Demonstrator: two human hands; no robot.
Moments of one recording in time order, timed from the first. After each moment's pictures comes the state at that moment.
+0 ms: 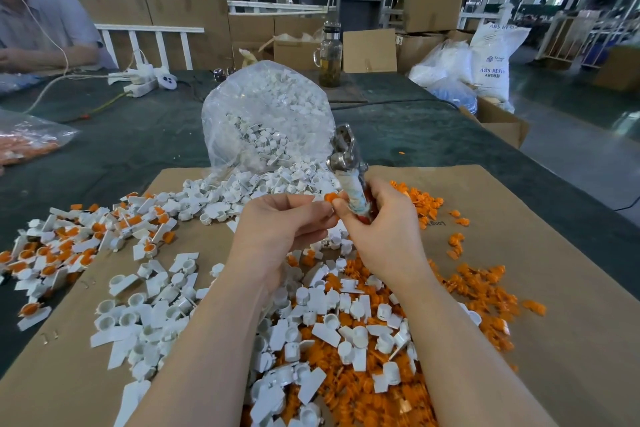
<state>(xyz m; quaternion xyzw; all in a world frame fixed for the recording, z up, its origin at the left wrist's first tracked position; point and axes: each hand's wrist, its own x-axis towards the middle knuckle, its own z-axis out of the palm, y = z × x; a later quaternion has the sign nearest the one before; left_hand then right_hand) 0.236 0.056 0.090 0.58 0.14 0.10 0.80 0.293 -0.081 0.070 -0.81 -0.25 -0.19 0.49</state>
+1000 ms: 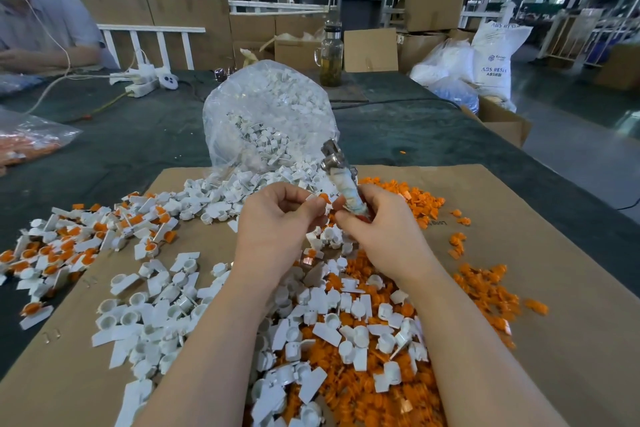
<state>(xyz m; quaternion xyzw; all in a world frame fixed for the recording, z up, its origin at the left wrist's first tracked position) 0.242 0.054 0.086 0.74 0.16 0.22 0.61 0.295 -0.087 0.077 -0.84 -0.25 -0.07 0.48</state>
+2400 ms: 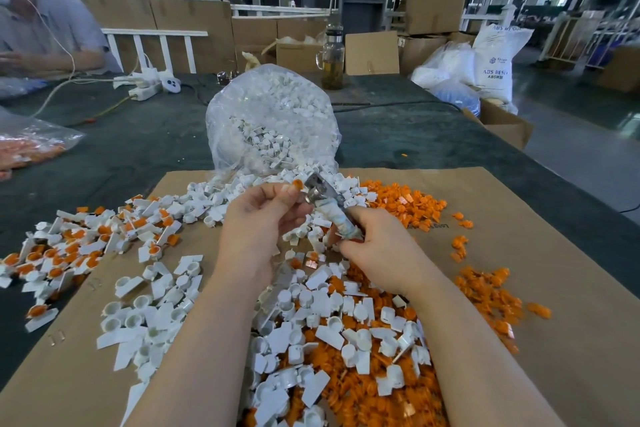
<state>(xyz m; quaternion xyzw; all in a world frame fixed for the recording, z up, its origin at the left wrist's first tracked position) 0.240 0.070 0.087 0.55 0.15 0.22 0.79 0.296 -0.089 0.071 -0.88 -0.30 0.02 0.38</state>
